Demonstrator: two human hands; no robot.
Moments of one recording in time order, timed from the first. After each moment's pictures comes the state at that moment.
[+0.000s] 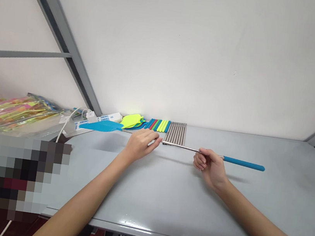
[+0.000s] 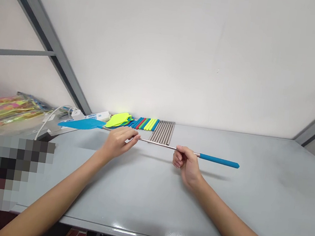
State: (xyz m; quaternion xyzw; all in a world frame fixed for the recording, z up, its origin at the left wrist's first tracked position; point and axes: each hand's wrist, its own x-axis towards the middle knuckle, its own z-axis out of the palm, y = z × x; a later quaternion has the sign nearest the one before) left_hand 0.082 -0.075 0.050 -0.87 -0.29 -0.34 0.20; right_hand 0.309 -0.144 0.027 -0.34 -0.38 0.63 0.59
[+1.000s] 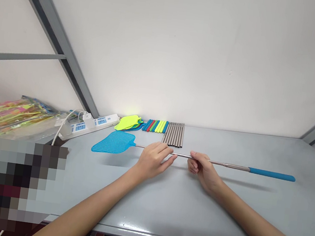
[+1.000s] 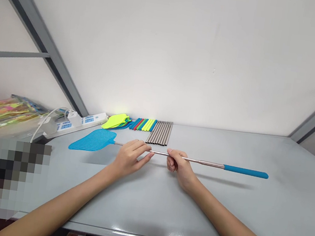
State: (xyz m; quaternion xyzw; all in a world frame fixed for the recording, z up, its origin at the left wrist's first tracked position) left_hand 0.122 -0.109 0.030 -0.89 -0.29 -0.32 0.13; right_hand 0.303 -0.146 0.015 -0.36 -0.46 0.60 0.54
